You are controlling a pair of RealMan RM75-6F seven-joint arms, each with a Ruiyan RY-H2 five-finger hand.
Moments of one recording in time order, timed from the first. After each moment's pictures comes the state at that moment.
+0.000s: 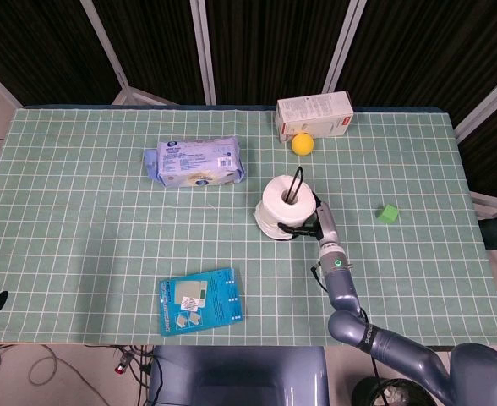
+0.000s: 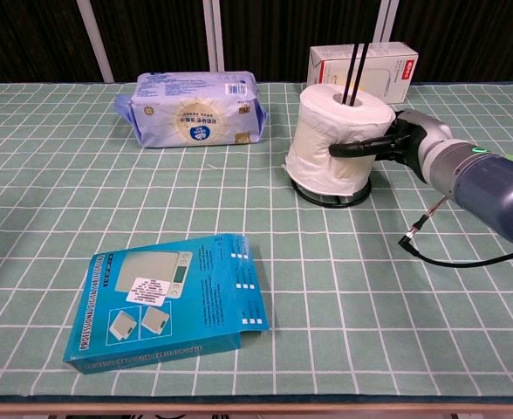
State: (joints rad) left arm 0.00 -1.04 -0.06 -1.72 1.48 1.59 0.10; right arm 0.69 -1.84 0.51 -1.20 -0.83 0.87 0.39
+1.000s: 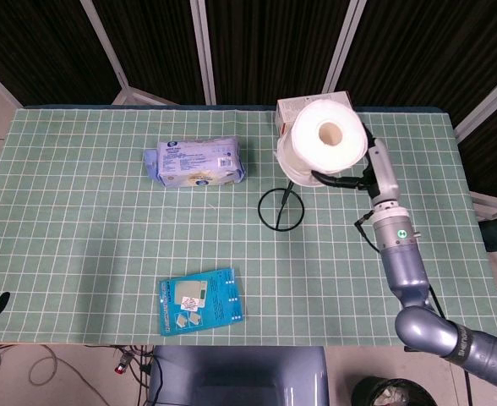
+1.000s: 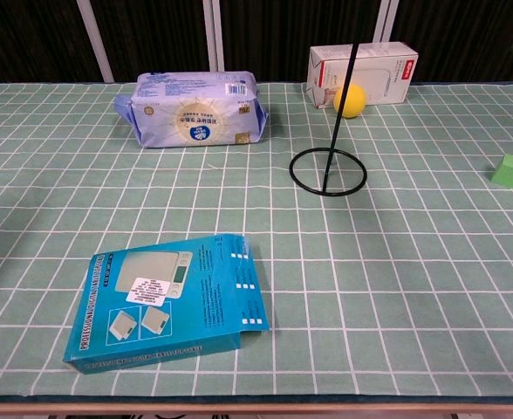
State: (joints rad) left arm 0.01 -1.05 -0.05 -1.73 1.49 1.60 0.14; right arm 0.62 -1.24 0.78 -1.88 -0.68 0.99 0.18
